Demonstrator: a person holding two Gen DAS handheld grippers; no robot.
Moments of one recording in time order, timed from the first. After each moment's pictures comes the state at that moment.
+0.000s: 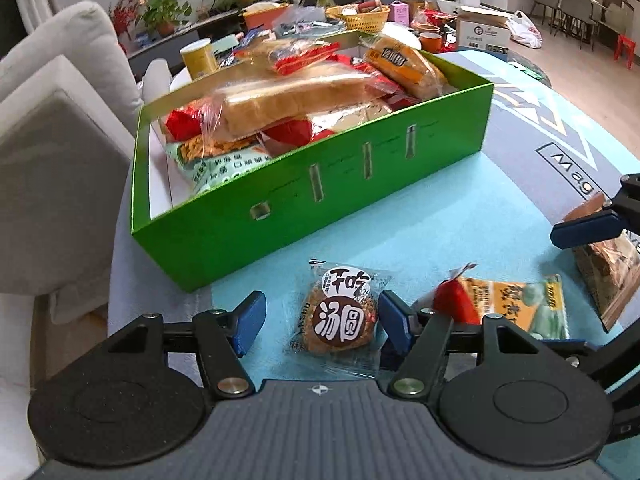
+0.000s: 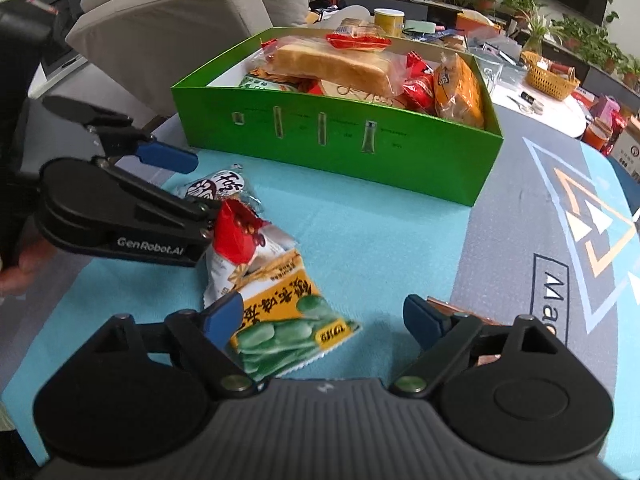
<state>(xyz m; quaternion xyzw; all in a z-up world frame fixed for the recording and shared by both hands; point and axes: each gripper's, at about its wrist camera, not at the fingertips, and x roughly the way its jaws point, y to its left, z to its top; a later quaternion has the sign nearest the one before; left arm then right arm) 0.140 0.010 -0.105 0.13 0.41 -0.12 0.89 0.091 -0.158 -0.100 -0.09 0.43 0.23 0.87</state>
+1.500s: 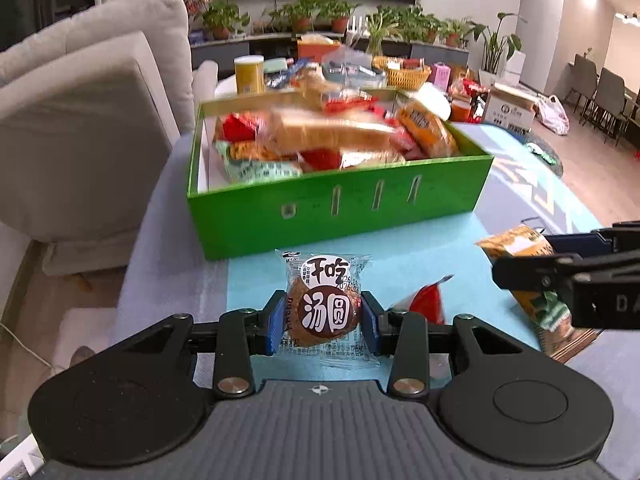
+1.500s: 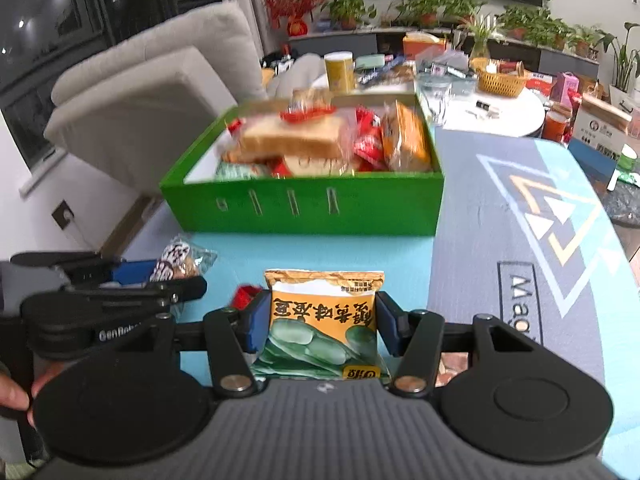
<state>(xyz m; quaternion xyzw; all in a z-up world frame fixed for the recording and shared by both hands) 0.088 0.029 -0.076 0.01 0.36 -0.08 0.93 0.082 -0.175 -0.054 0.01 0.37 0.18 0.91</state>
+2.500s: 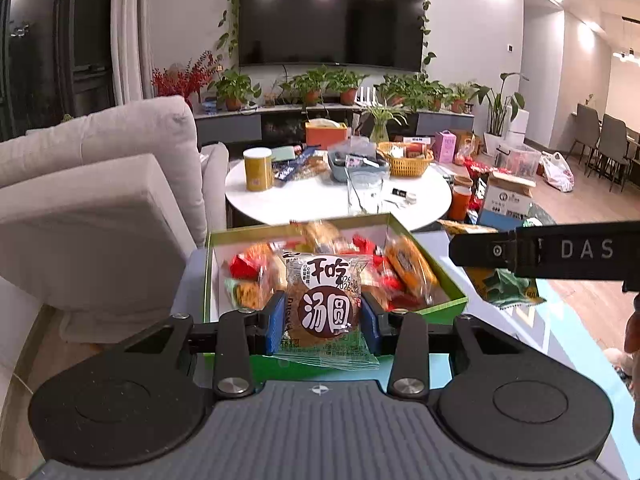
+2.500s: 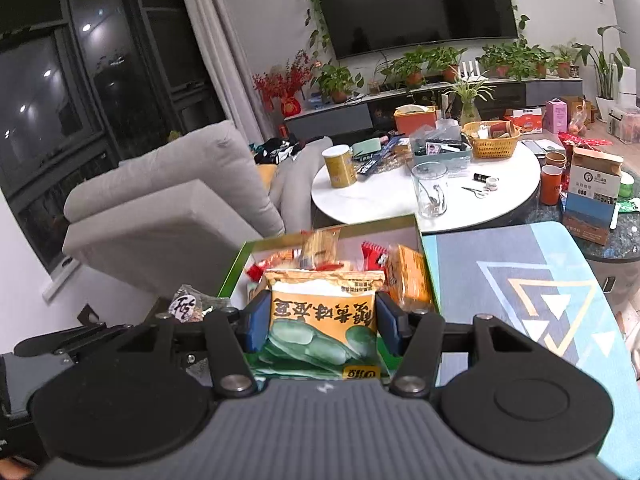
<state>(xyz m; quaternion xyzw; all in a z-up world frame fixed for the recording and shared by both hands) 0.106 0.010 0.019 0.01 0.27 -0.06 0.96 0.123 -0.188 0.026 0.11 0.29 0.17 0.94</state>
